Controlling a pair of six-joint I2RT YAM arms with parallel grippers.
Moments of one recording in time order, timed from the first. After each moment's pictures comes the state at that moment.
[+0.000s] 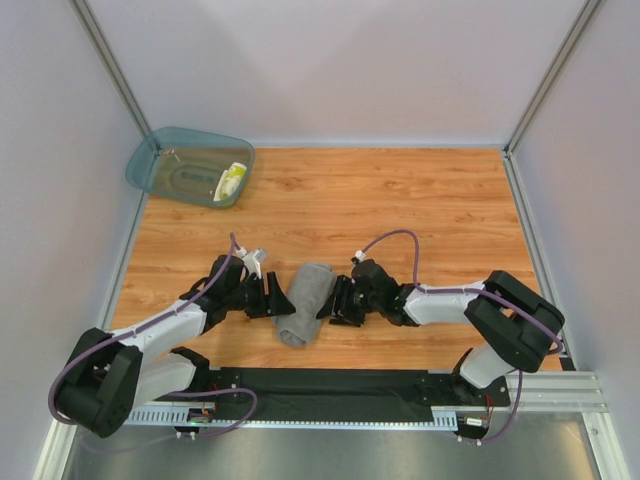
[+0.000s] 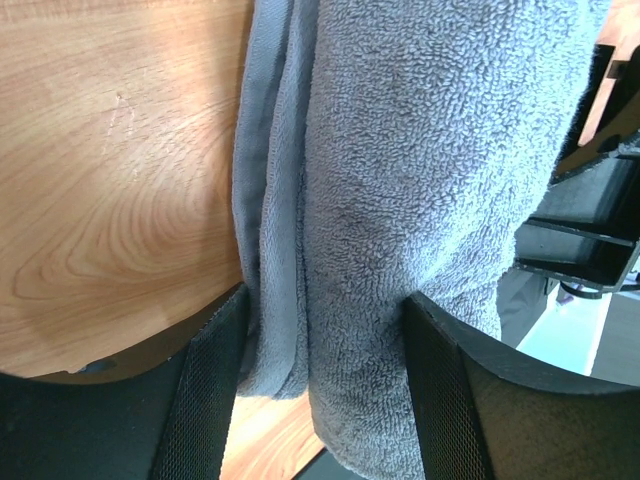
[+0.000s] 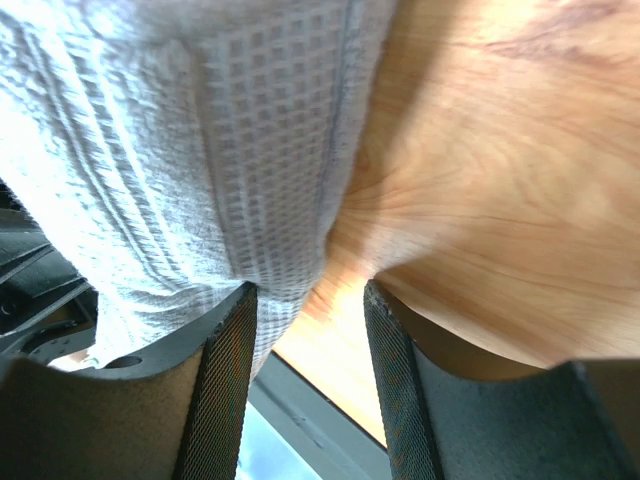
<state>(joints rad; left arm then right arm) -0.44 1.11 0.32 -0.01 0.50 -0.62 0.86 1.55 0.55 0.21 -0.26 1.13</state>
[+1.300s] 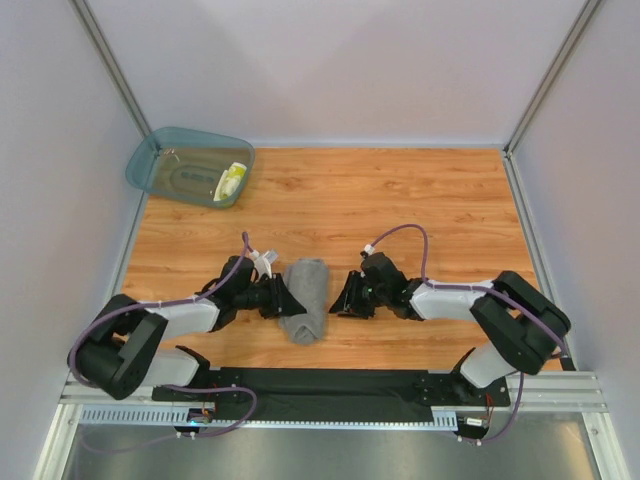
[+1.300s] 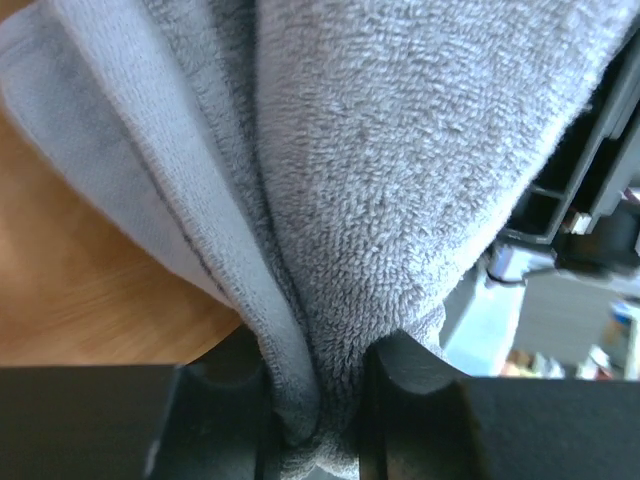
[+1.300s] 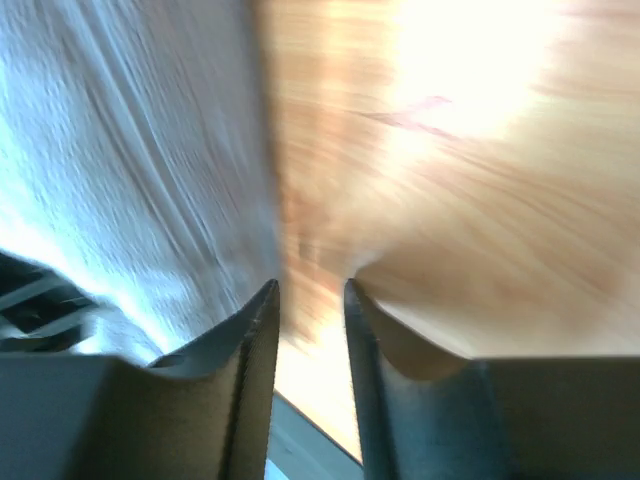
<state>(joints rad) -0.50 1.37 0.26 0.44 0.64 -0.83 0.77 1.58 0.54 0.24 -0.31 1.07</state>
